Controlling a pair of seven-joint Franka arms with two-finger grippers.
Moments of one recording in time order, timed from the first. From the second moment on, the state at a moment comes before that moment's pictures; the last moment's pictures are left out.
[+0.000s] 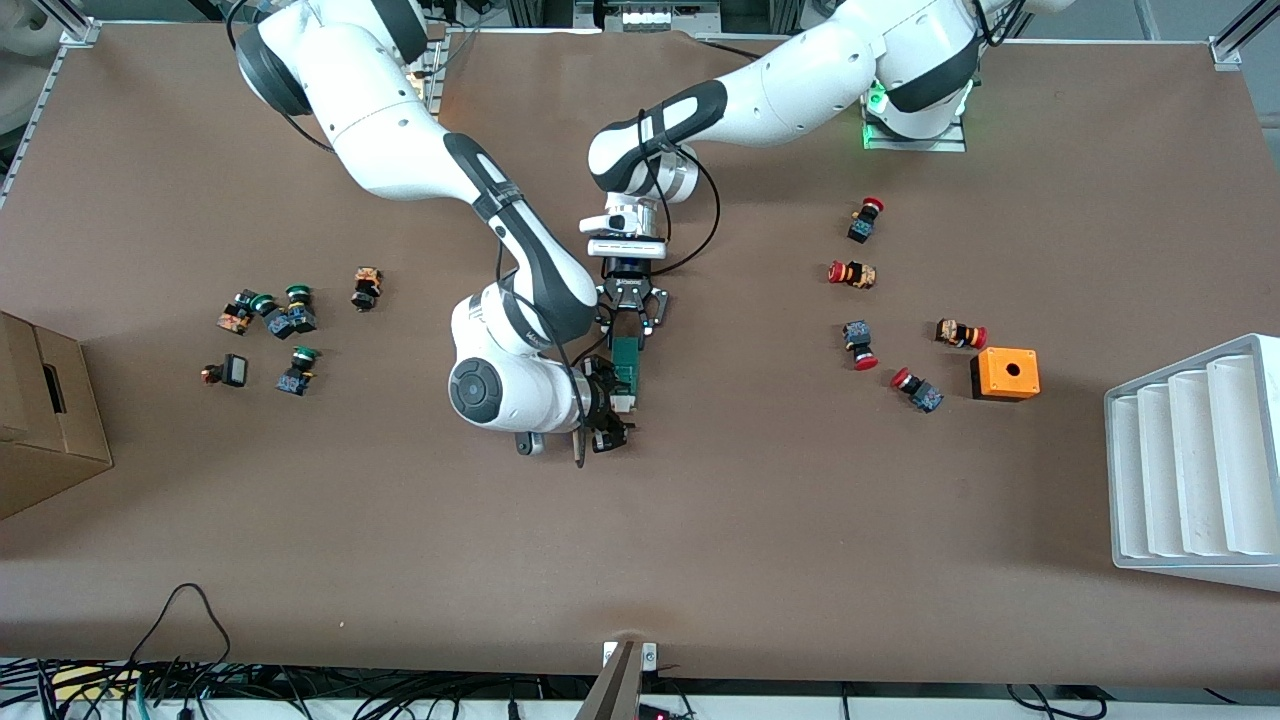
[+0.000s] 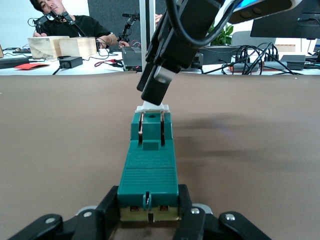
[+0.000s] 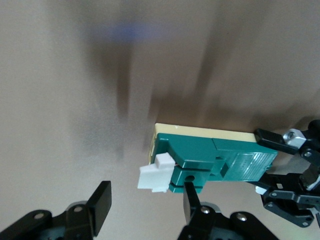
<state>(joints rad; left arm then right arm) -0.55 1.05 -0.61 -1.74 2.20 1.77 -2.48 0.53 1.05 0.04 -1.02 0.48 2.09 1.73</state>
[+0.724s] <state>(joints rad) -0.55 1.05 -0.61 -1.73 2.20 1.77 -2.48 0.53 1.06 0.03 -1.02 0.48 2.08 1.73</state>
